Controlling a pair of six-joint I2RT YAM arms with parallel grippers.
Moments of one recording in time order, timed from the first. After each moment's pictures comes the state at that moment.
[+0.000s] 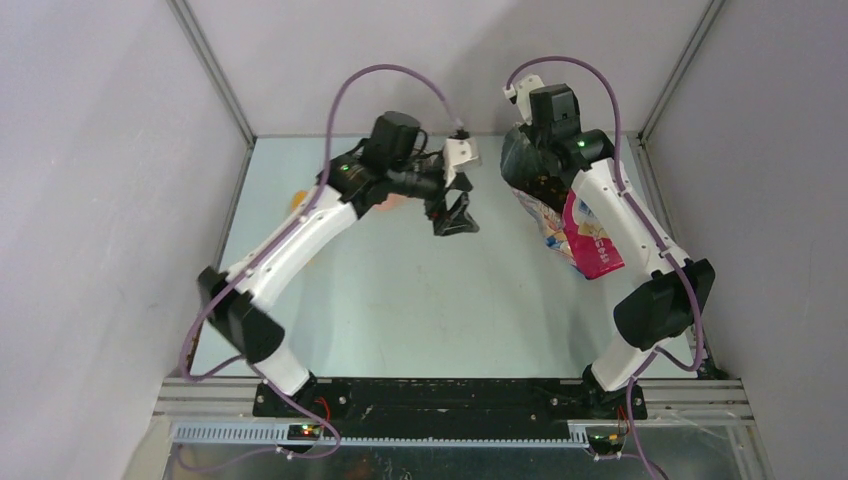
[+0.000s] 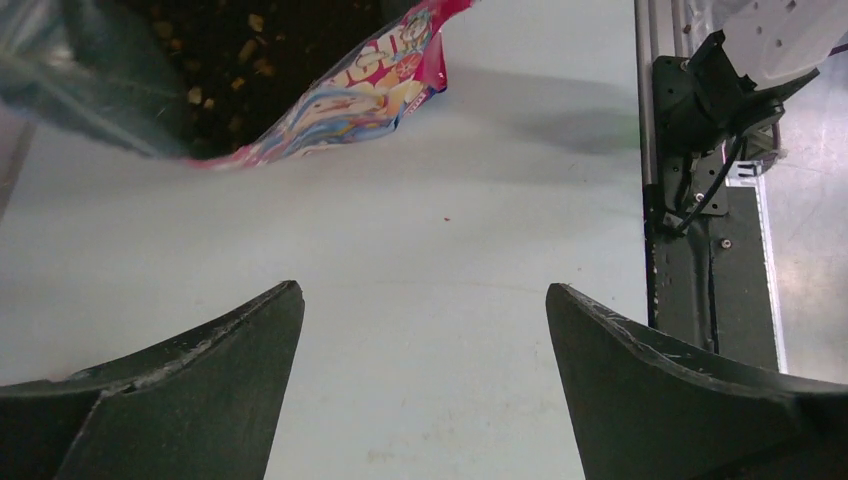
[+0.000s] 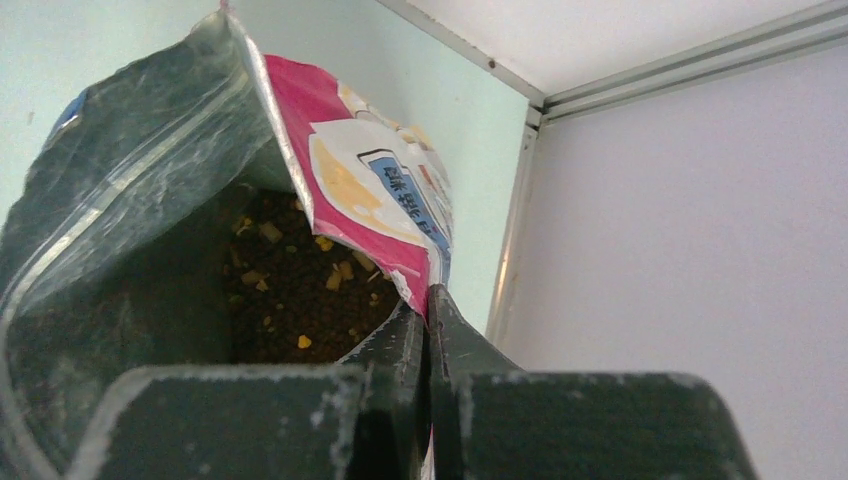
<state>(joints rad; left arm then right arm) -0.66 1.58 1.70 -0.67 0.71 0.40 0.39 1.68 1.78 -0.69 0.48 -0.41</state>
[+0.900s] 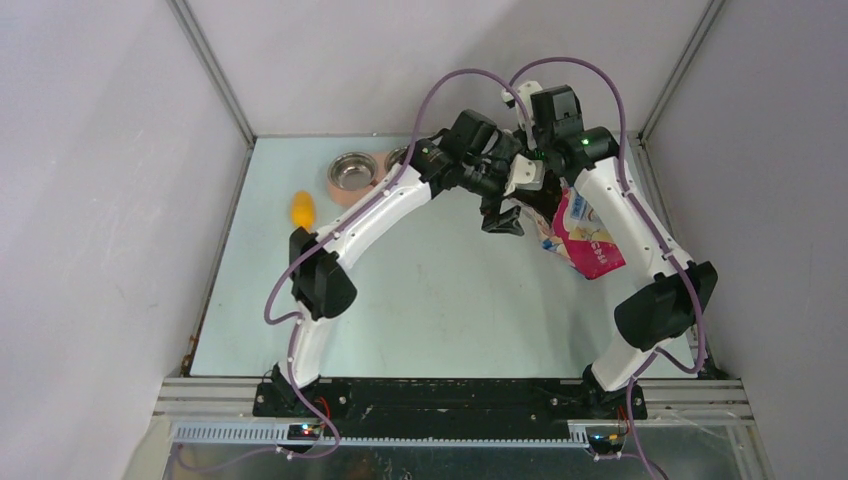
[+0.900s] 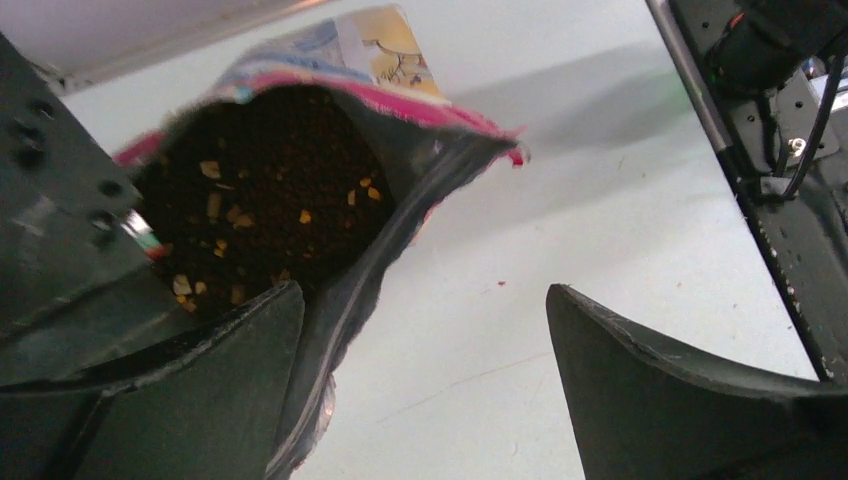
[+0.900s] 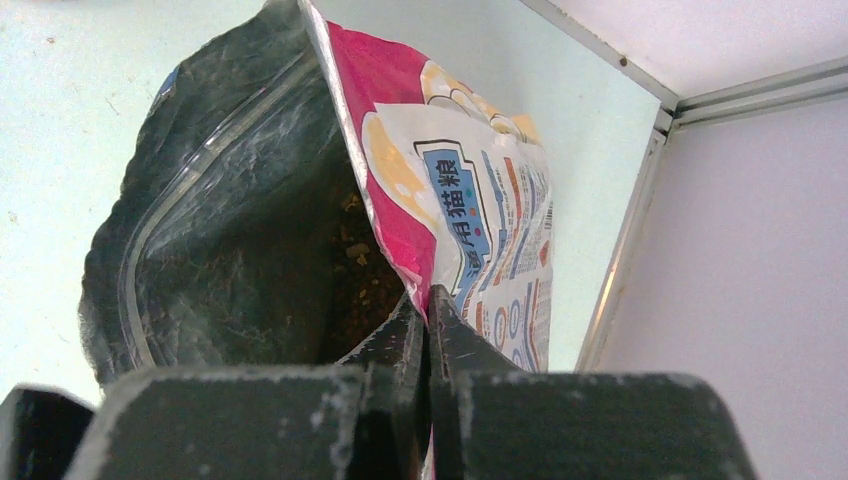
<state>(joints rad) -0.79 2.09 2.22 -0.81 0.81 0.73 0.38 1.68 1.81 -0.82 0.26 -0.28</state>
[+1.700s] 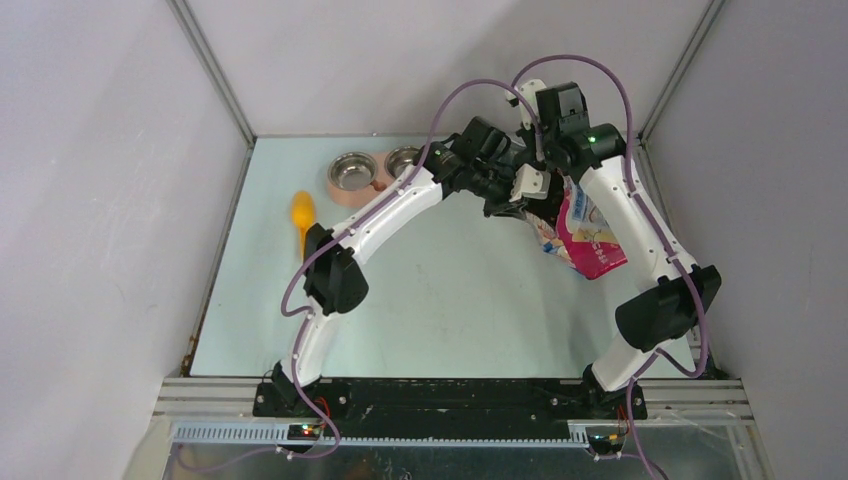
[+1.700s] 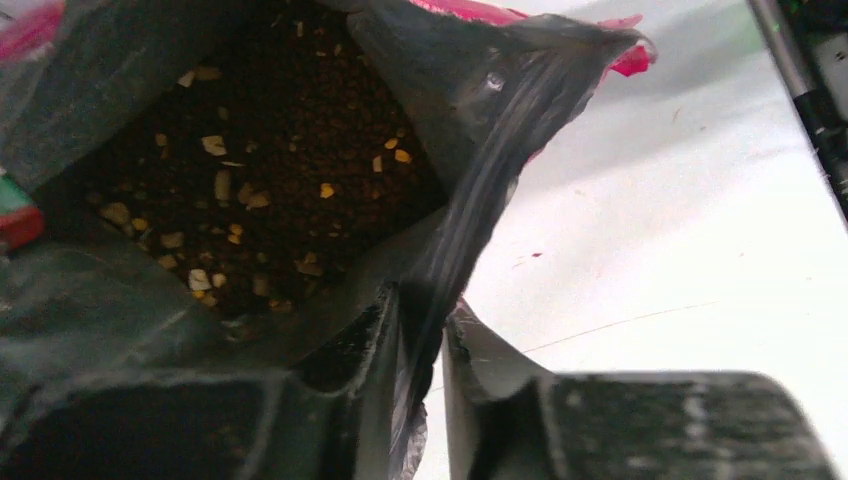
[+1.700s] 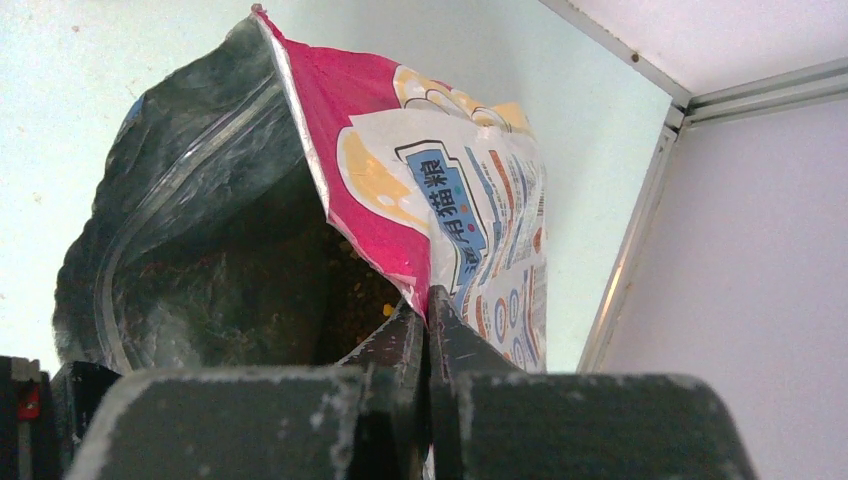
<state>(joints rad) -0.80 2.20 2.28 -0.86 0.75 0.83 0.37 1.67 1.84 -0.88 0.23 -0.27</state>
